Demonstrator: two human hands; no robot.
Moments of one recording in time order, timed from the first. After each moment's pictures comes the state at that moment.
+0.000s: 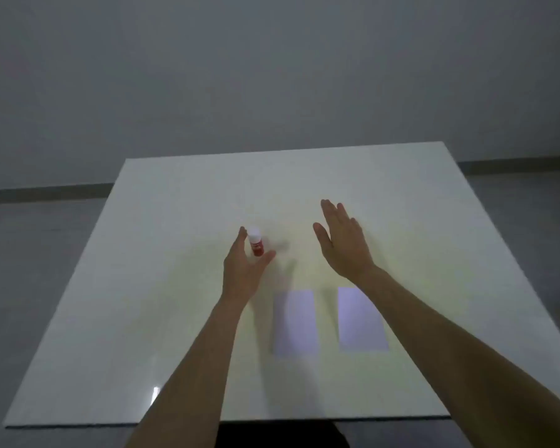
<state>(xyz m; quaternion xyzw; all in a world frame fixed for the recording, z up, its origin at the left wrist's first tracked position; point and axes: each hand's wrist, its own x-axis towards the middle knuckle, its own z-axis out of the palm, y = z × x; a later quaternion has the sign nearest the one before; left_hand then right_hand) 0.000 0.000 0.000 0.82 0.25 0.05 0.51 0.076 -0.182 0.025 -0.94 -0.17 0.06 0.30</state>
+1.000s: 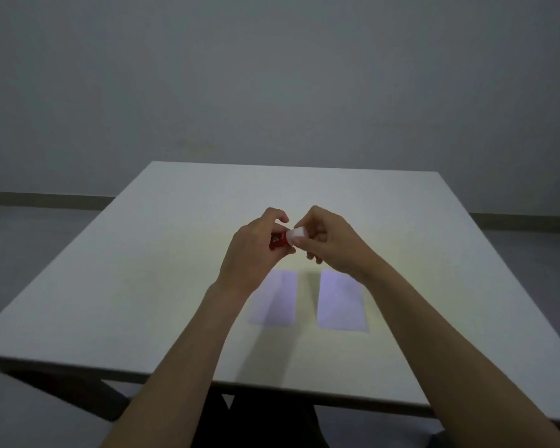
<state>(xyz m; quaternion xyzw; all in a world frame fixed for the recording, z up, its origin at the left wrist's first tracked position) -0.060 -0.071 0.035 0.90 -0.02 0.28 0.34 0.009 -0.222 0.053 -0.79 -0.31 0.13 0.52</state>
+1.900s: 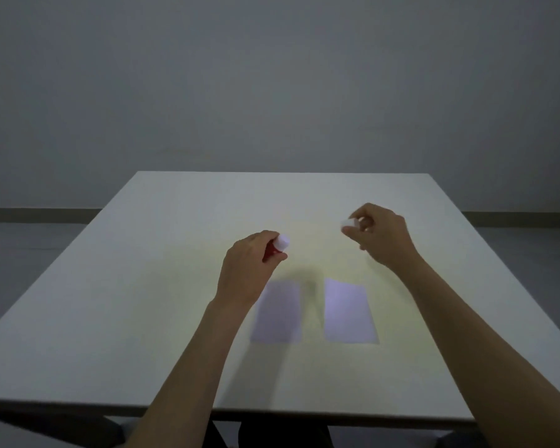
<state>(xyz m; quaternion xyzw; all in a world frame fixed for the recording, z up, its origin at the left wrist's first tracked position) -0.046 -0.052 0.013 0.90 0.02 0.28 0.32 0.060 -0.259 0.038 -0.88 -0.16 -0.07 0.43</state>
